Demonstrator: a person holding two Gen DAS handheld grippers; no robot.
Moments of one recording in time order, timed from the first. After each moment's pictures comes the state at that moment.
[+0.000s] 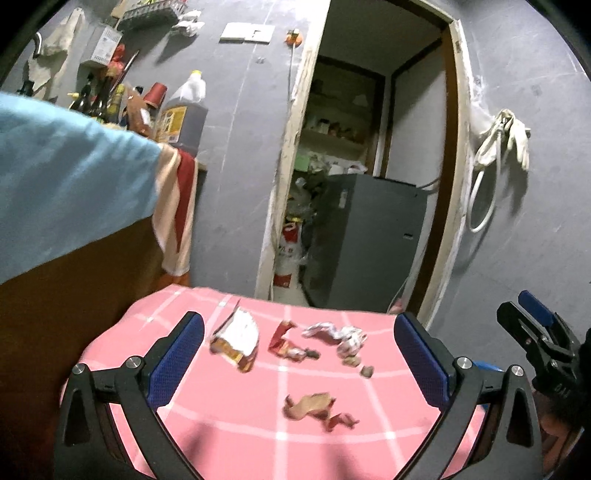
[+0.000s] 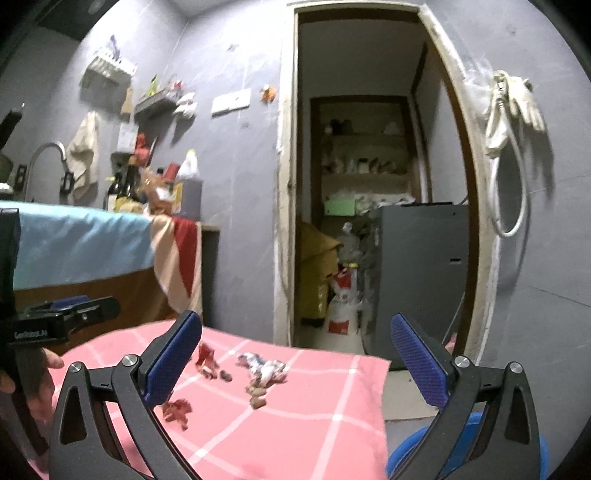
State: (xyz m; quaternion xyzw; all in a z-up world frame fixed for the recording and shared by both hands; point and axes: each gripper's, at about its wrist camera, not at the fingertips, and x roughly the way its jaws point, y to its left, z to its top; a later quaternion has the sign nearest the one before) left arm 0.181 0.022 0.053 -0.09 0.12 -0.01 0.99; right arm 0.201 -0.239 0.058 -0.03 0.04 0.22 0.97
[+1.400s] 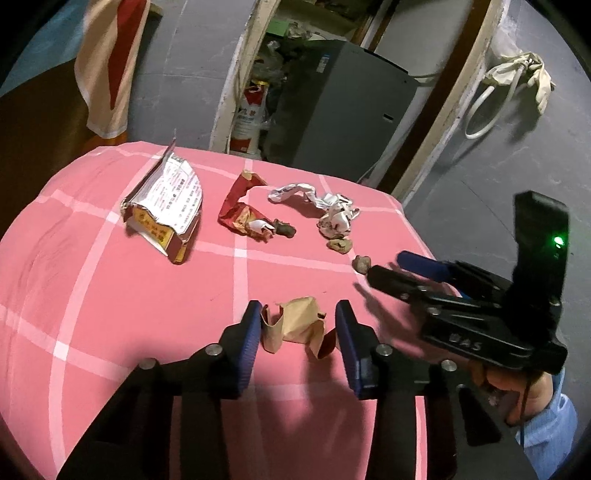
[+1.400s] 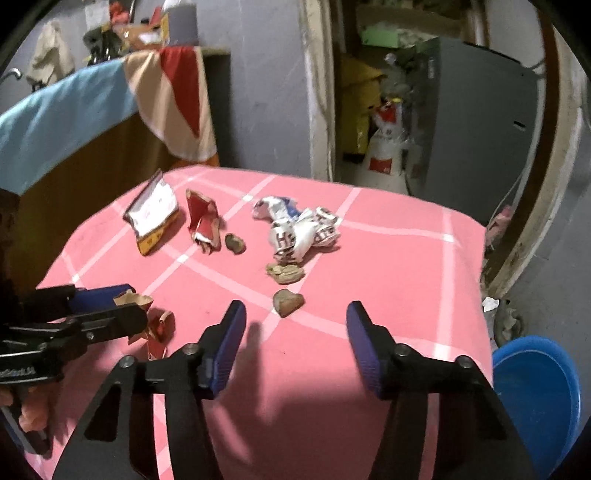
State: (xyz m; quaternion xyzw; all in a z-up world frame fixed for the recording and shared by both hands) left arm 0.266 0.016 -0.007 -0.14 0.38 -0.13 0.91; right arm 0.317 -0.167 -0.017 -0.09 0.38 0.27 0.88
